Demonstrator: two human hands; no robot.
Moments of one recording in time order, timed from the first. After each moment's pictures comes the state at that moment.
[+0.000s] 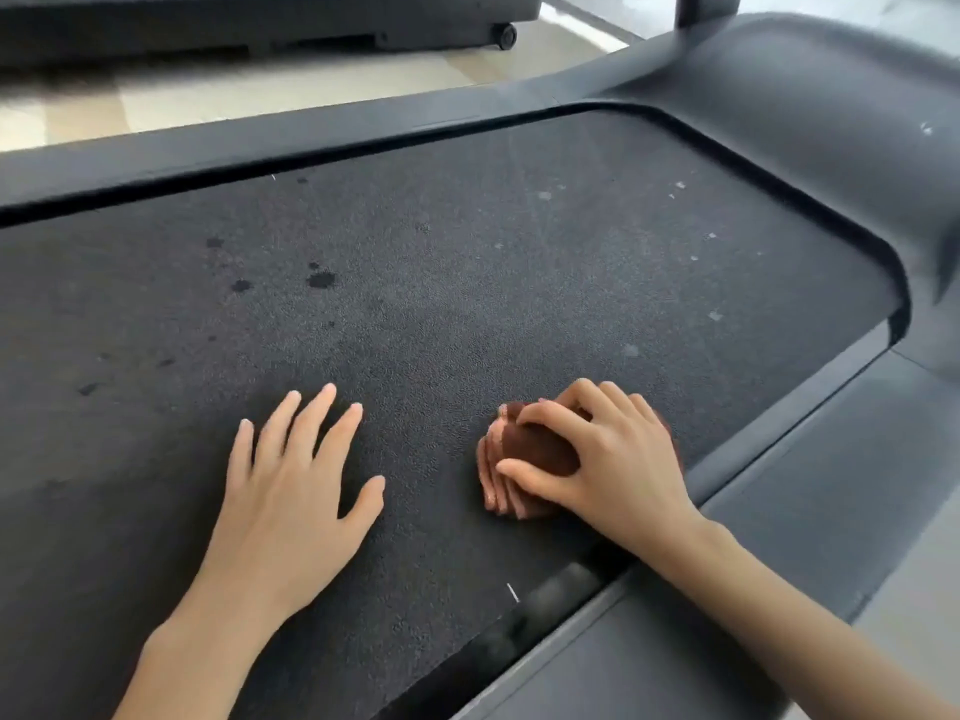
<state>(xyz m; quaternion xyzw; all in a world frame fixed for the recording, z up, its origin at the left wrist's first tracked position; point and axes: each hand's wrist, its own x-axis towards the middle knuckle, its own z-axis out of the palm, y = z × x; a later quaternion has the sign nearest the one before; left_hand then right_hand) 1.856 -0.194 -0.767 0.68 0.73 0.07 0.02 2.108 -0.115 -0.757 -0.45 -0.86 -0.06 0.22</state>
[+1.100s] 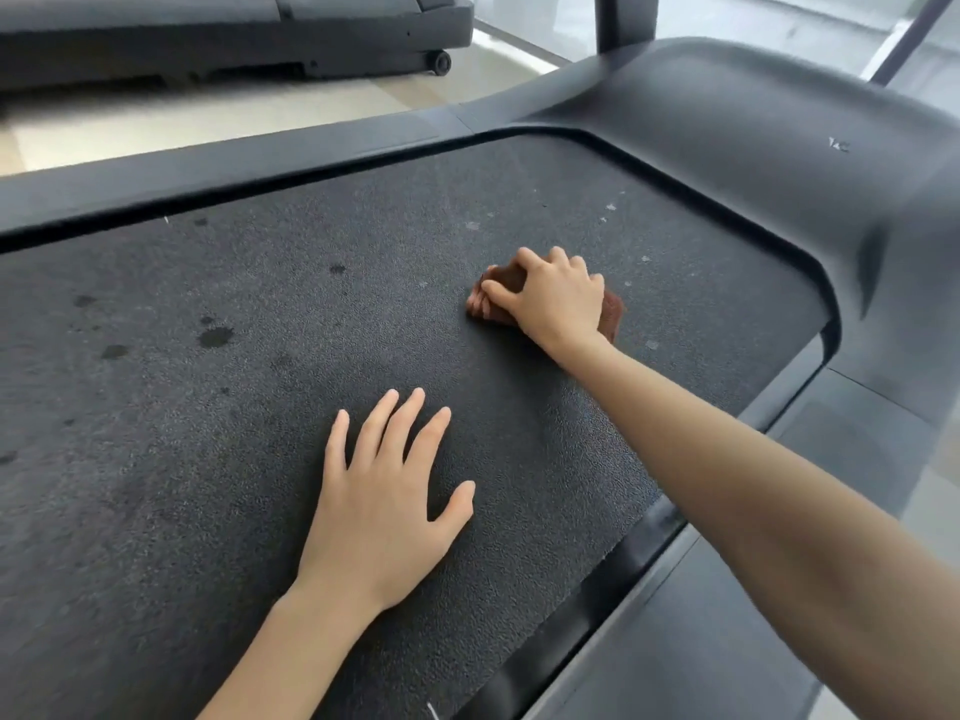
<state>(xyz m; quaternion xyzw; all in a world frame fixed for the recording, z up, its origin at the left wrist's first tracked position) 1.951 -0.110 -0.779 0.76 0.64 0.12 0.01 2.110 0.088 -0.749 -0.67 -0.73 -0.05 0.14</state>
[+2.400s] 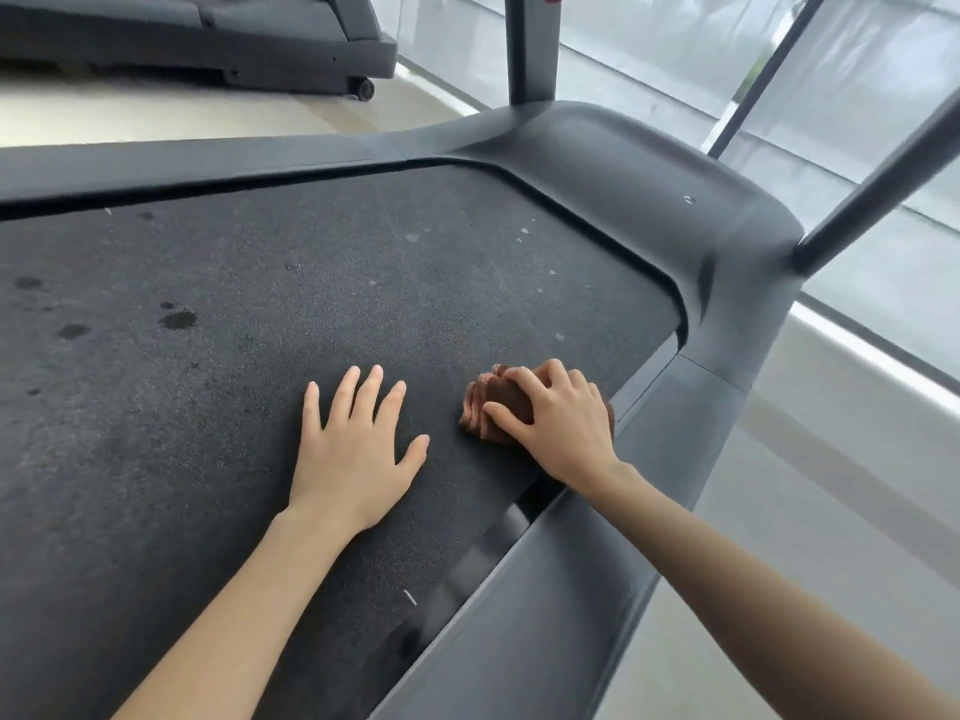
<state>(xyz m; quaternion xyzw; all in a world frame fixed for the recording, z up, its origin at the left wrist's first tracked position) 1.950 -0.112 -0.780 0.77 0.64 0.10 0.01 2.170 -0.086 -0.747 -0.64 -0.76 -0.08 0.09</state>
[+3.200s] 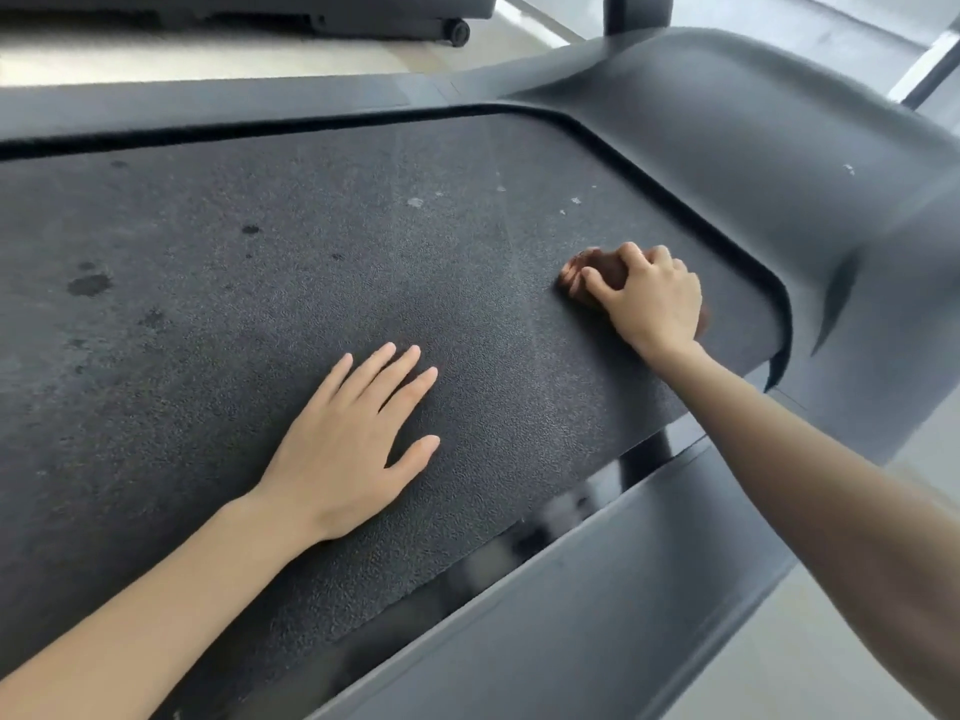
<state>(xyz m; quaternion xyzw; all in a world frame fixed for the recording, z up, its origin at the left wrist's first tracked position) 2.024 -0.061 -0.778 0.79 0.60 0.10 0.01 2.293 0.139 -0.753 -0.66 -0.72 -0.10 0.17</state>
